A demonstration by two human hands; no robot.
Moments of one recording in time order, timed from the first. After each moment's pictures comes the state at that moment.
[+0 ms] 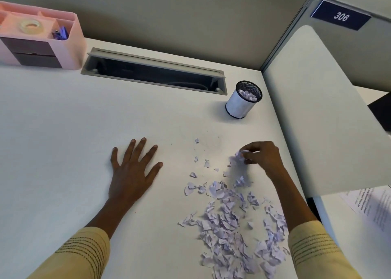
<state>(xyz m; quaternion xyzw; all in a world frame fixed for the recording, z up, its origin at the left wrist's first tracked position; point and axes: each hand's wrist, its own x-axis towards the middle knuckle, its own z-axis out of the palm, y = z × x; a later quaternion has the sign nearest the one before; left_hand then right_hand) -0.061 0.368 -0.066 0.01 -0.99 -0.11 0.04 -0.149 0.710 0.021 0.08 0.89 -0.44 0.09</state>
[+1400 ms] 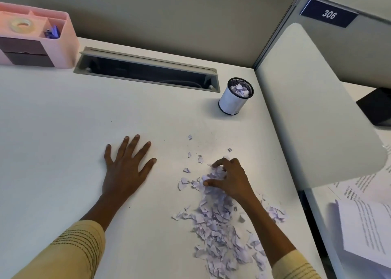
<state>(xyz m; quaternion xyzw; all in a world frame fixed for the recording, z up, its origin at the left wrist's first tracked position) -0.060 0.370 -0.065 0.01 -0.99 -0.11 0.06 -0.076 0.660 -0.002 0.03 0.95 -0.28 0.16</state>
